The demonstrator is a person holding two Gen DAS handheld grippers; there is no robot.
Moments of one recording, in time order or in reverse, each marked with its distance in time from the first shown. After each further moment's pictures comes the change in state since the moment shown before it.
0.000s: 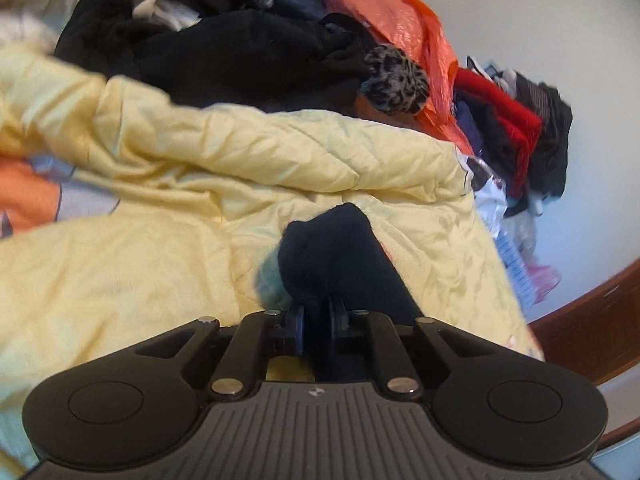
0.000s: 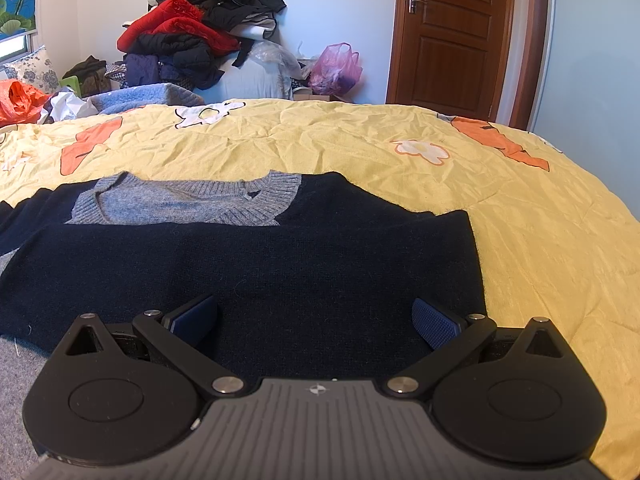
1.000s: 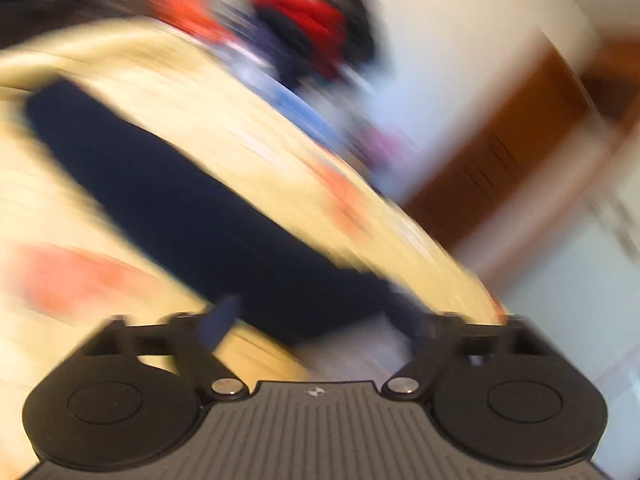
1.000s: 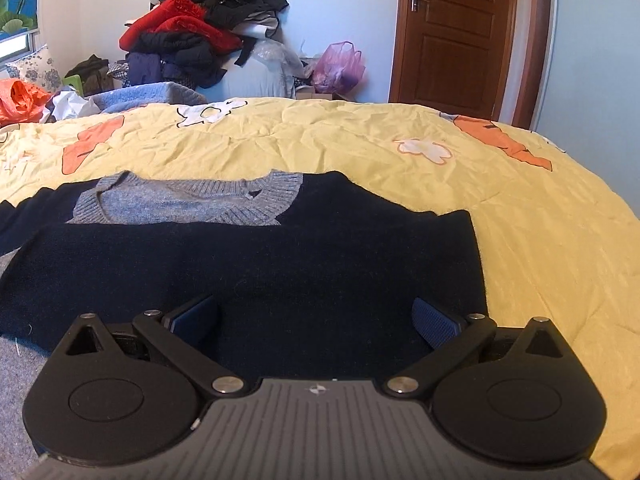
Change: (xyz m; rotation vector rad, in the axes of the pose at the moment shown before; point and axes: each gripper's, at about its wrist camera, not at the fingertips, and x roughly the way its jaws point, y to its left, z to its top) left arm -0.126 -0.095 -0.155 0.301 0.101 -0.355; right arm 0.002 -0.001 0.001 -0.001 0.001 0.003
